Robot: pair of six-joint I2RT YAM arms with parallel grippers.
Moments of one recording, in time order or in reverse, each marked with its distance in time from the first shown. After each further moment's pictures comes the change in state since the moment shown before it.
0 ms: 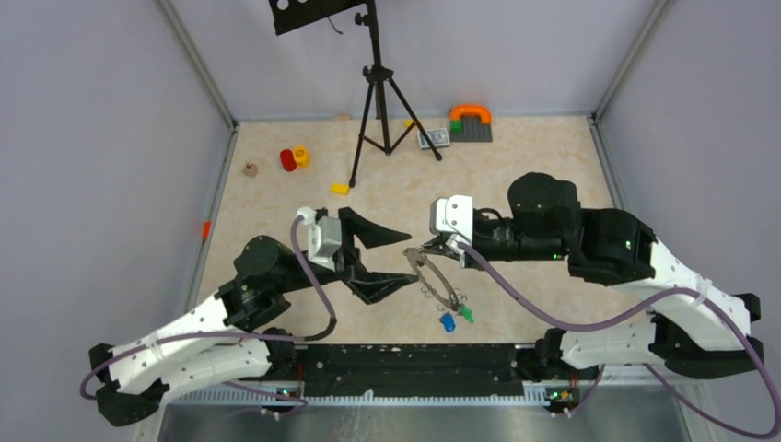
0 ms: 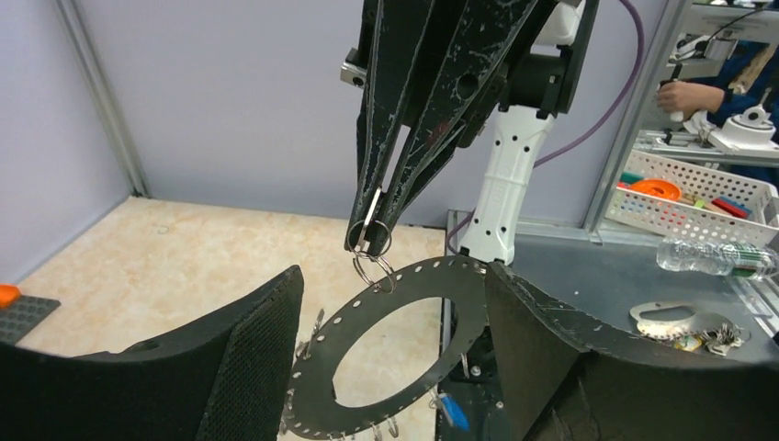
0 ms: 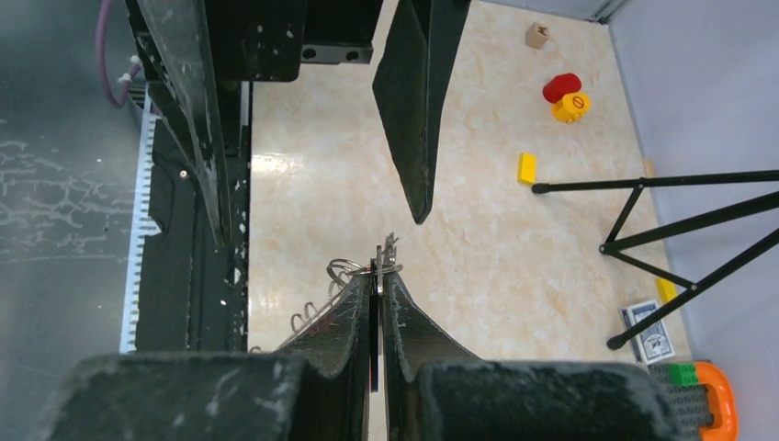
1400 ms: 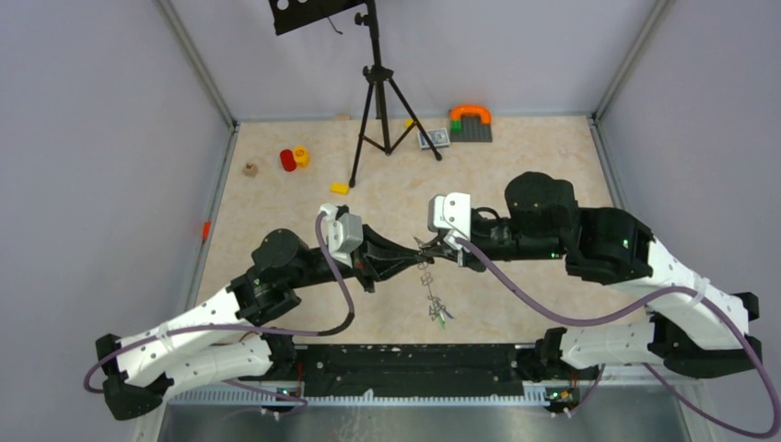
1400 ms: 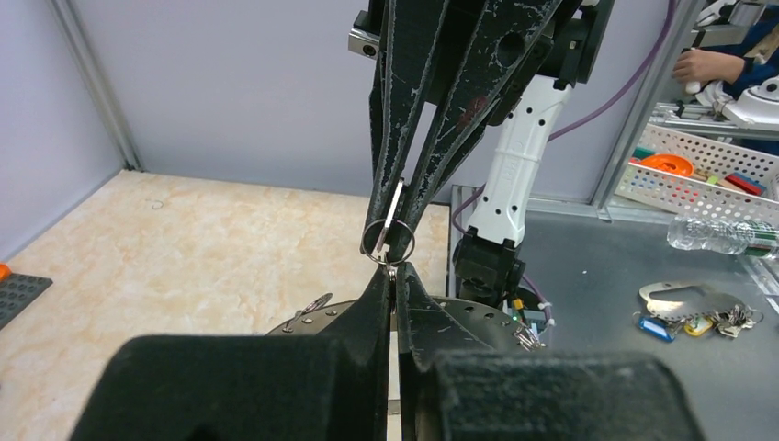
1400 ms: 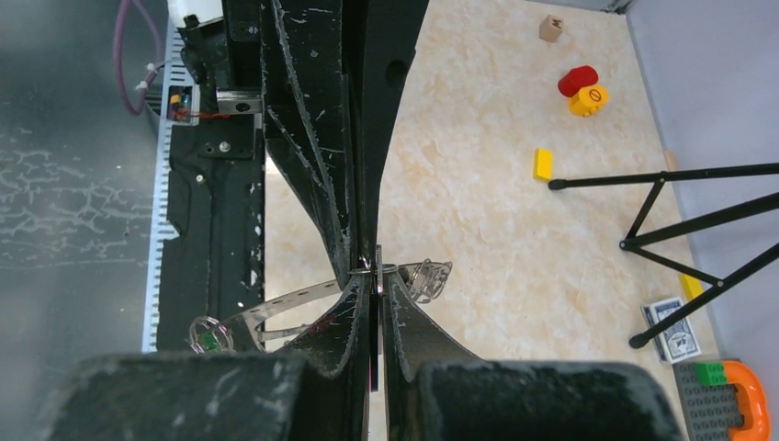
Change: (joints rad) left arm 0.000 0.082 0.013 -0.010 0.007 0.025; right arm 0.000 0.014 0.007 -0.009 -0.010 0.048
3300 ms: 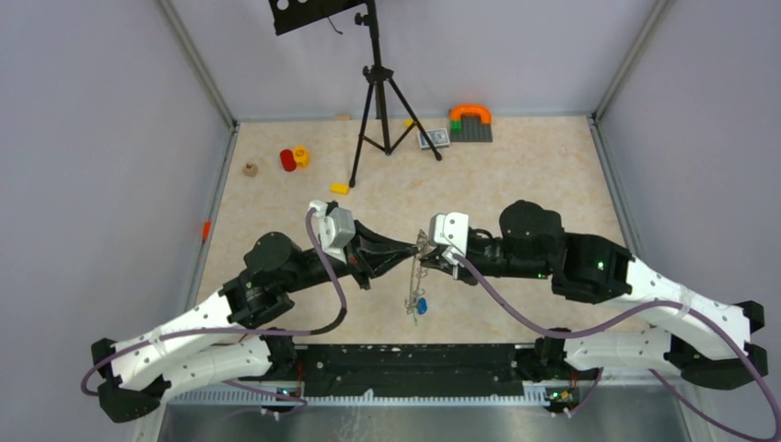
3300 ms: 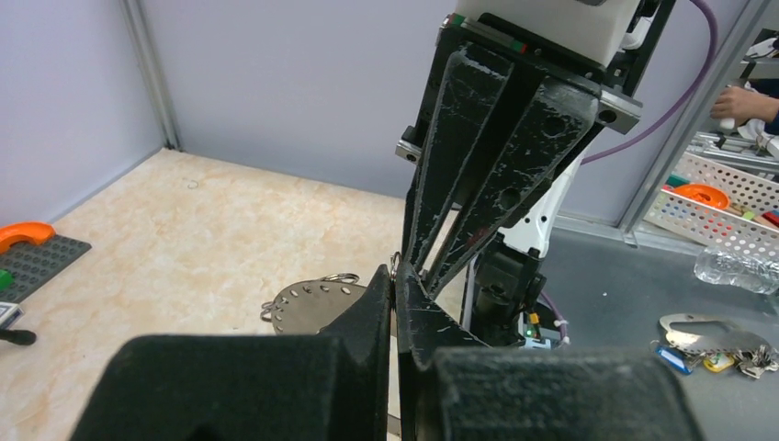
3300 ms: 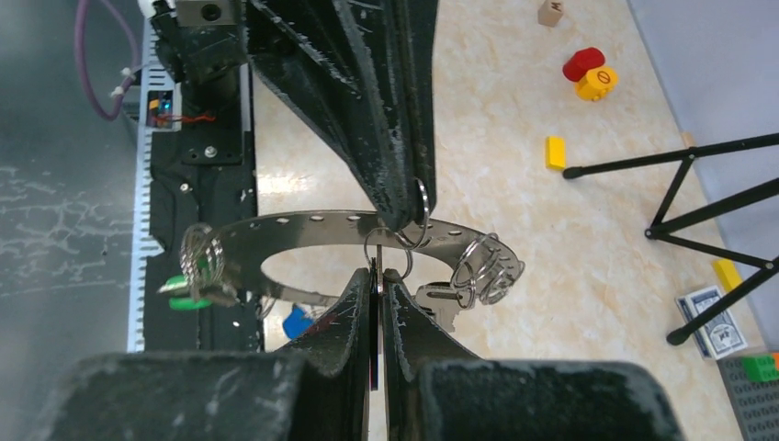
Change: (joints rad) left arm -0.005 -0.039 0.010 -0.059 -0.121 -0.024; right arm 0.000 -0.150 -0.355 0.256 0.011 0.054
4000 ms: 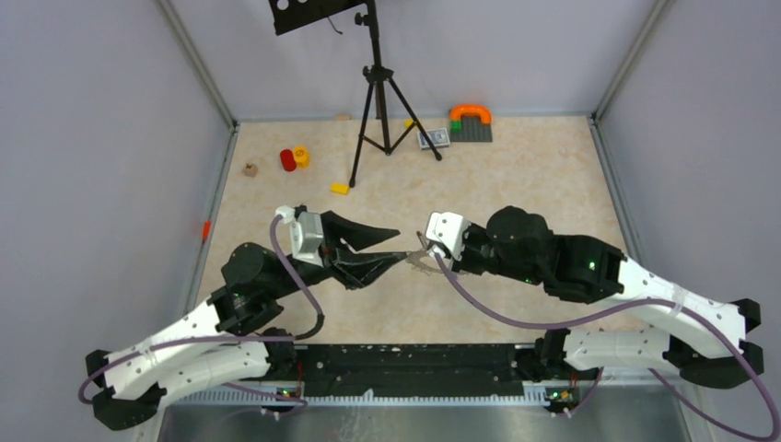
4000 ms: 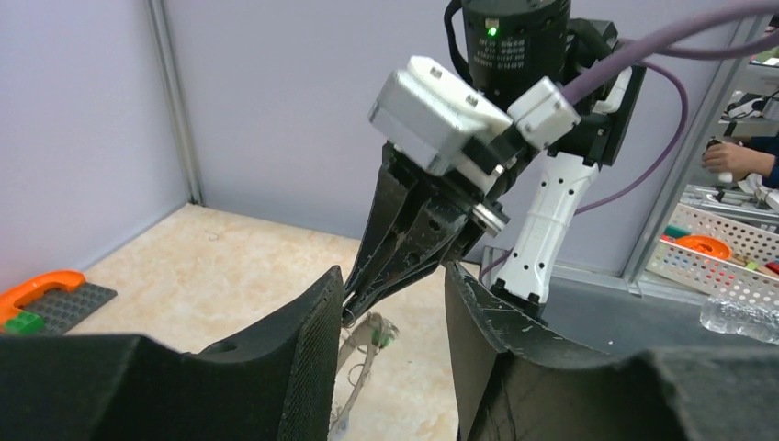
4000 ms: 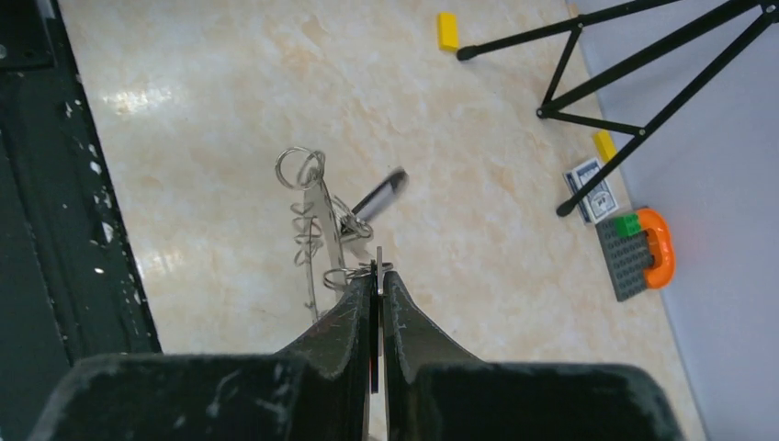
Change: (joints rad) left arm 0.006 -0.082 -0.048 0.093 -0.022 -0.018; right arm 0.001 0.013 -0.028 -0.076 0.322 -0.076
